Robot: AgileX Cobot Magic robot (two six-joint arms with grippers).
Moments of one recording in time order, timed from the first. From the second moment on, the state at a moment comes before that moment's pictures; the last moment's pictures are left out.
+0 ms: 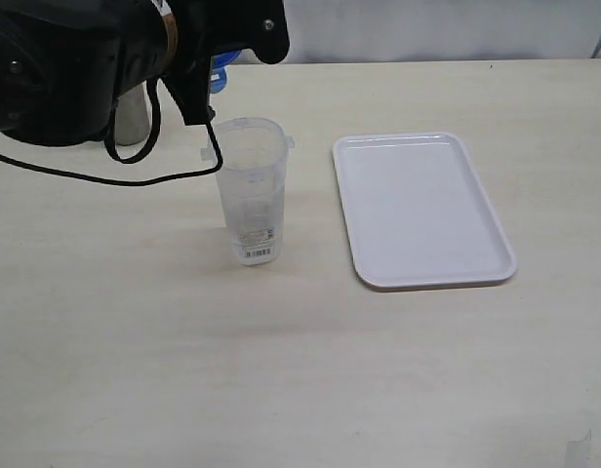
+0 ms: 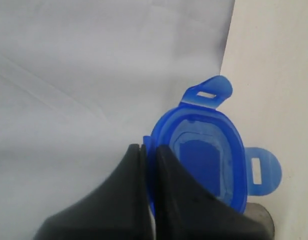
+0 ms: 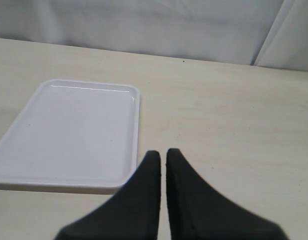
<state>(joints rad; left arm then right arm) -0.79 1.59 -1.07 1.63 0.56 -0.50 0.04 0.01 0.00 -0.19 0.34 0.05</state>
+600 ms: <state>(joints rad) -0.86 1.61 -1.07 1.59 0.51 -0.53 0.04 0.01 0.00 -0.18 0.34 0.05</state>
